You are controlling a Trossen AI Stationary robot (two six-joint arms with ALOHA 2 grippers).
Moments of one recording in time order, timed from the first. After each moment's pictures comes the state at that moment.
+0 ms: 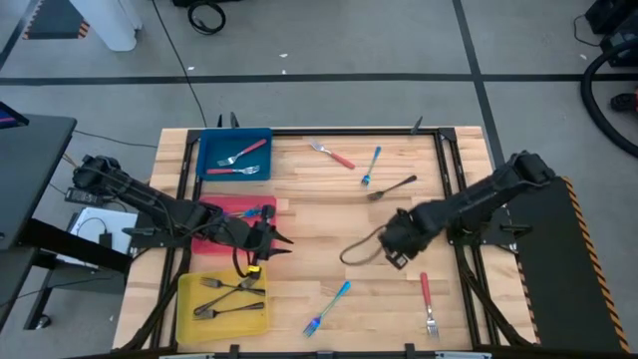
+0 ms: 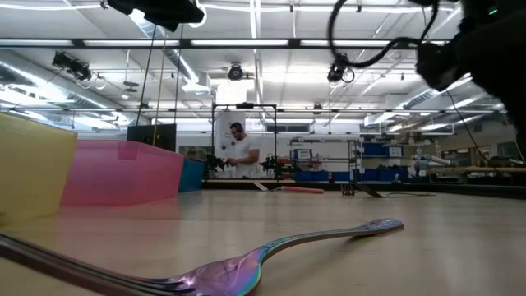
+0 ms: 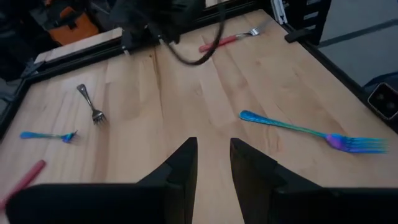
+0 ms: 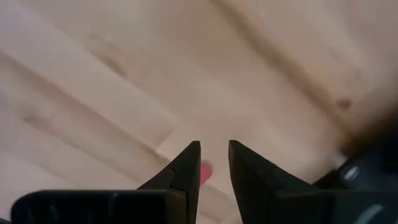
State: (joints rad) left arm -0.38 1.19 0.78 -0.05 -0.27 0.11; right arm 0.38 1.45 0.96 -1.12 -0.11 1.28
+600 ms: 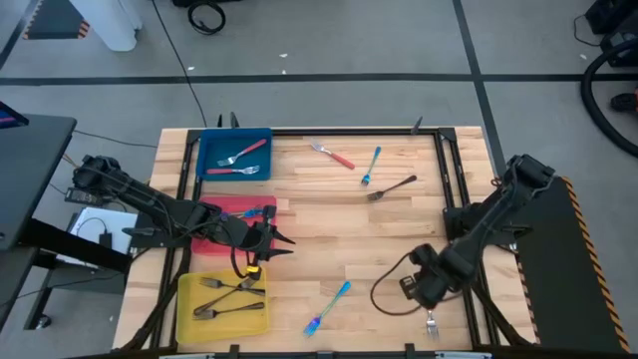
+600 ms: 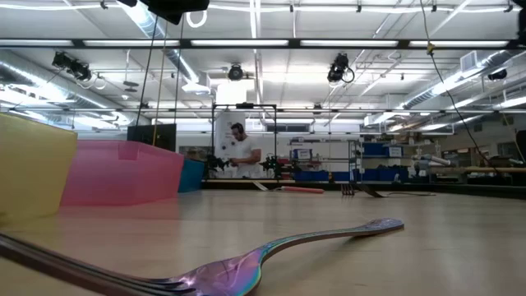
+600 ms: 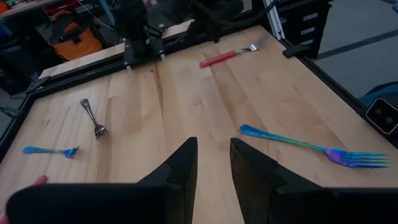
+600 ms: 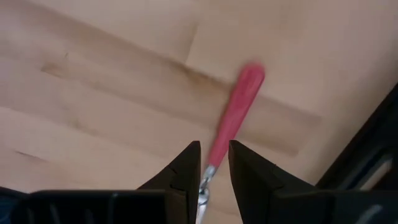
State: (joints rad) left arm -0.38 1.19 0.78 0.00 -0.27 0.13; right arm 0.82 1.48 0.96 -0.96 -0.05 2.08
